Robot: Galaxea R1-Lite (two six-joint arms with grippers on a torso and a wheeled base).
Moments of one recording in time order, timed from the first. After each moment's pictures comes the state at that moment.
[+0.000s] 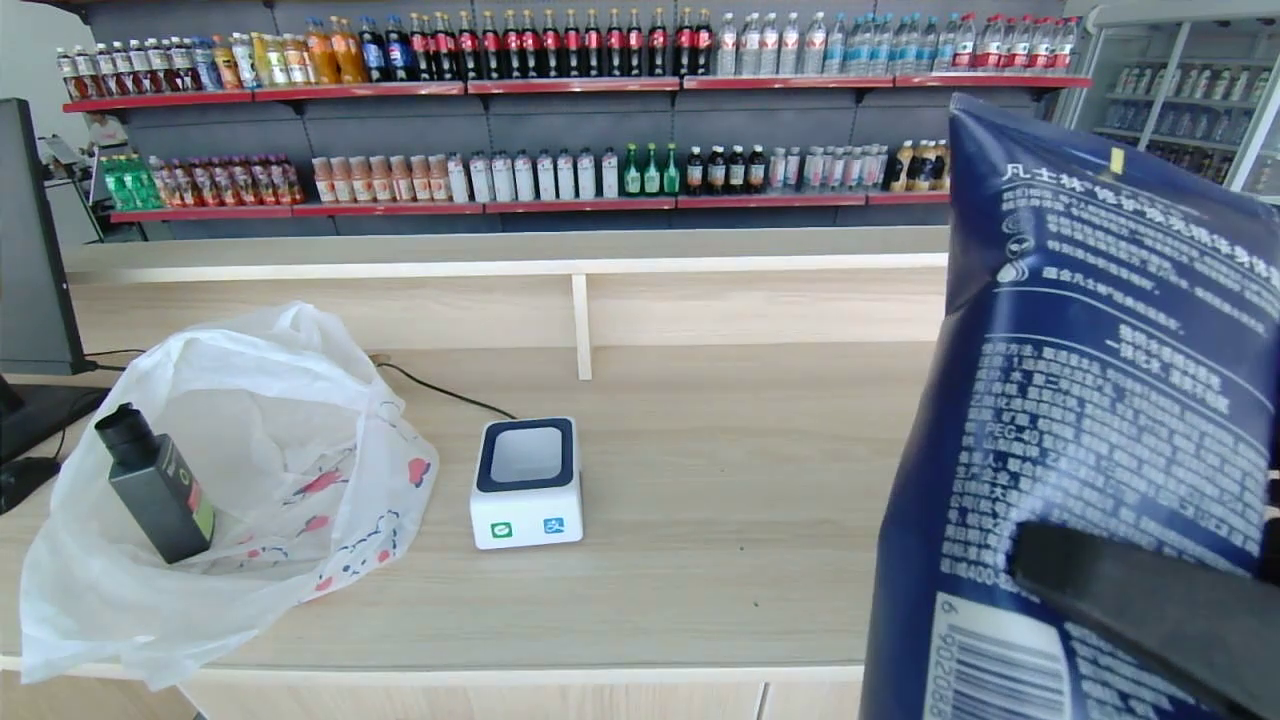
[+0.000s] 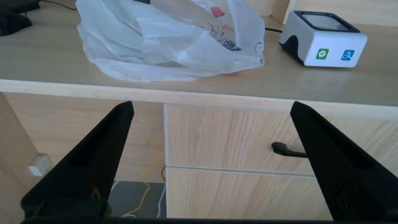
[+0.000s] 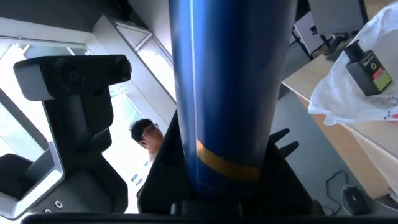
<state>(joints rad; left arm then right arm) 0.00 0.00 0.00 0.01 0.00 -0.01 0.97 1.41 -0.34 -1.57 0.41 0.97</state>
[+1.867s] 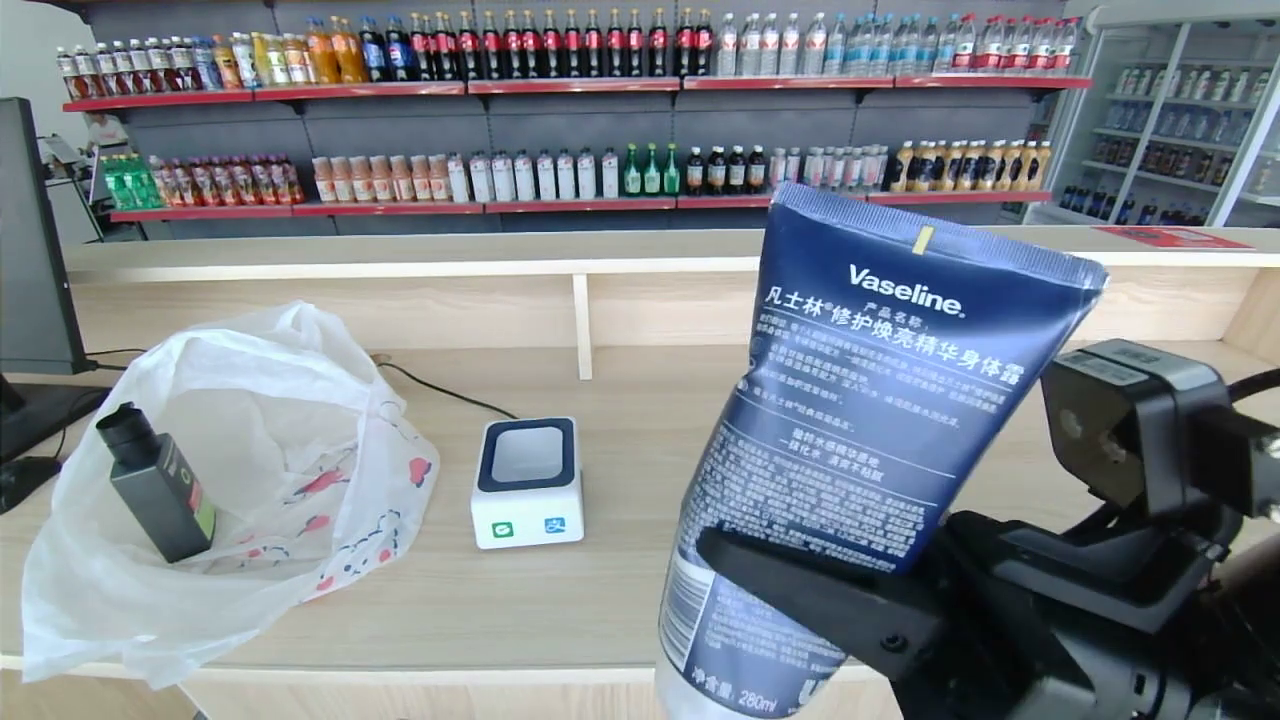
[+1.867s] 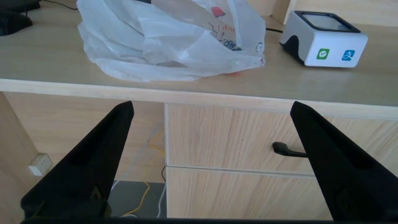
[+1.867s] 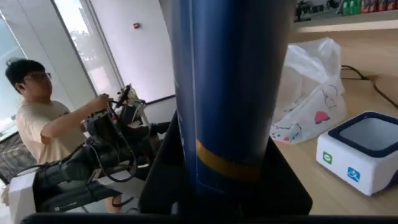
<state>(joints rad) 0.00 0.00 0.00 0.01 0.00 -0.01 0.88 1.62 -0.39 -1.57 0.41 0.35</state>
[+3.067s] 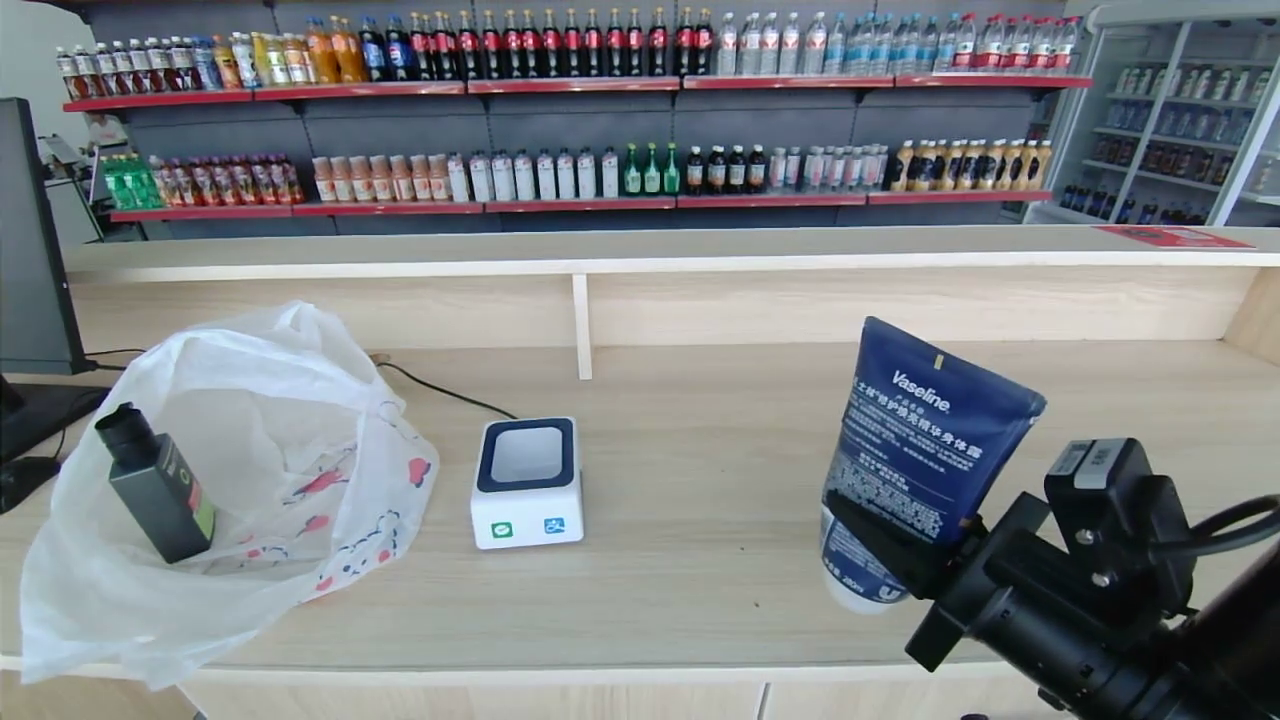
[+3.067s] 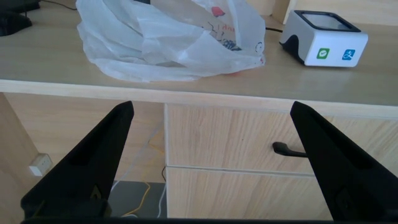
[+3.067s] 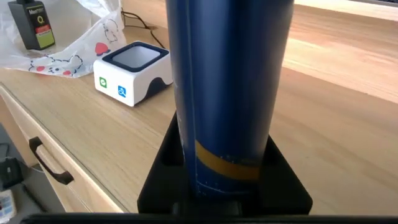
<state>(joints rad) 0.00 0.00 0.00 0.01 0.00 0.00 0.70 1.63 -0.14 -1.57 -0.05 -0.12</state>
